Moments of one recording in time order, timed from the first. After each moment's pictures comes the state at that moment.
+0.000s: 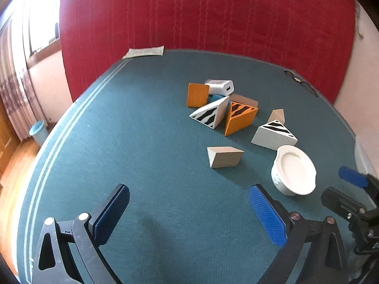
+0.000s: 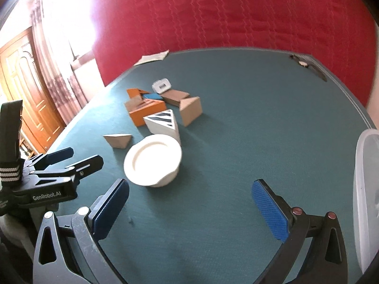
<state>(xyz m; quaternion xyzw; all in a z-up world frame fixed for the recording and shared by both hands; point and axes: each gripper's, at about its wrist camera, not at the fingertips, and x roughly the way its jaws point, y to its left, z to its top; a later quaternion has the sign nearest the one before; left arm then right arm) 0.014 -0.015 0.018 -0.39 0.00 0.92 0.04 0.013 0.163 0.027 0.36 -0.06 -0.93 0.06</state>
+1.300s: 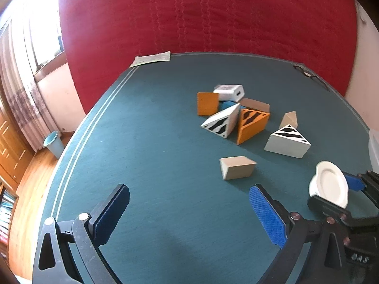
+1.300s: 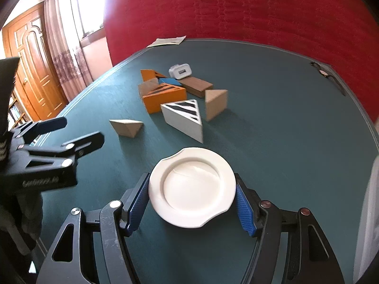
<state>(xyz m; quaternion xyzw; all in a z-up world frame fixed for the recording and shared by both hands) 0.001 -0.009 0.025 -0.39 0.04 0.92 0.00 -0.009 0.141 0.017 0.40 0.00 -0.91 0.08</state>
